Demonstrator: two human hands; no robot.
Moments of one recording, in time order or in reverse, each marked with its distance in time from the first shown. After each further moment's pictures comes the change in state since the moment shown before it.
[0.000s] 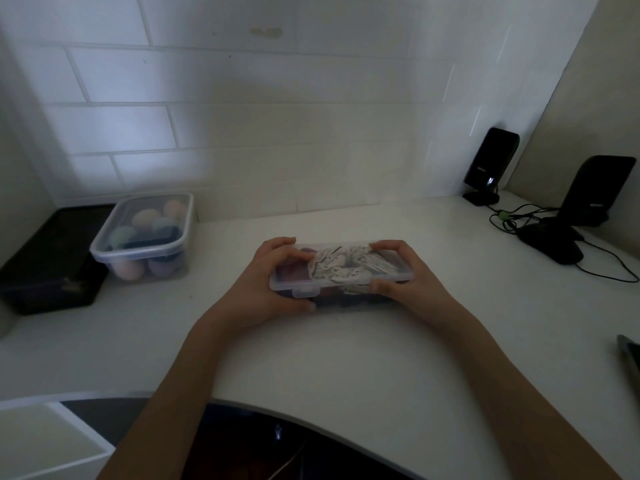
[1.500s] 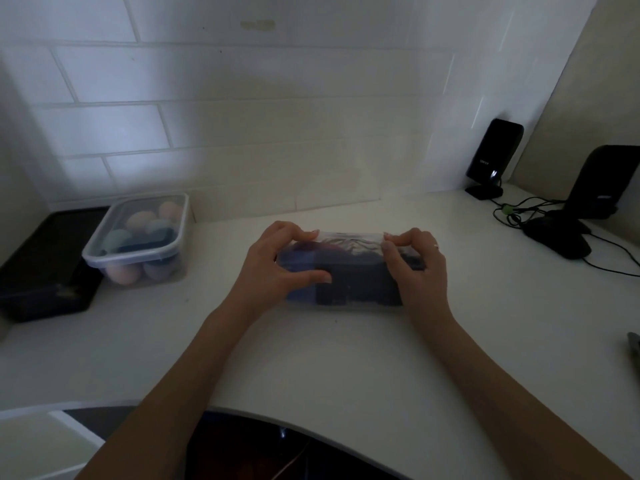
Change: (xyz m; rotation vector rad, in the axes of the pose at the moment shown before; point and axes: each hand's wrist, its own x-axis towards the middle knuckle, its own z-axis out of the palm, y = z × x) left_hand 0.022 0.022 0.007 -0.061 0.243 0.058; right_hand 0.005 -0.014 0.022 -0.060 0.535 -0.203
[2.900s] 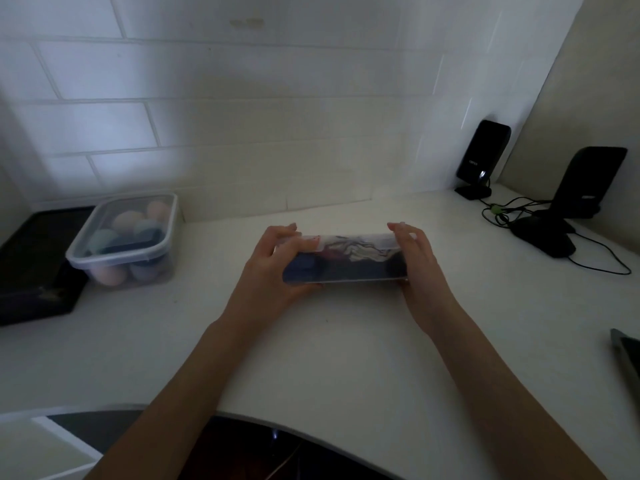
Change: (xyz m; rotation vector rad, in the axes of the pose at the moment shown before) left_hand -0.009 -0.013 0.014 0.243 0.051 0.203; right_hand 0.008 -0.002 -0.011 0.357 -0.098 0.496
